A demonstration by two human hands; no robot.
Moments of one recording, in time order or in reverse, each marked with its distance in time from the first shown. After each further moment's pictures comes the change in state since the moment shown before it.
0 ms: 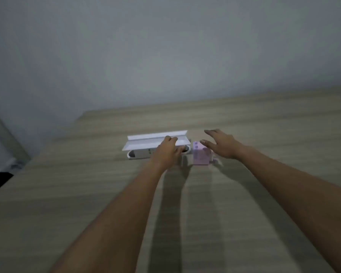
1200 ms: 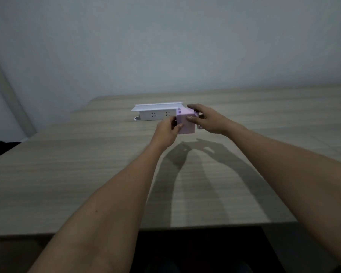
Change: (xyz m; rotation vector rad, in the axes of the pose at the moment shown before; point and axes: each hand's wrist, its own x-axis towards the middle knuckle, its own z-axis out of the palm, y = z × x) left_hand -0.206 0.053 0.020 -0.379 0.217 0.022; right_hand -0.192 -0.064 0.024 0.427 0.120 -0.270
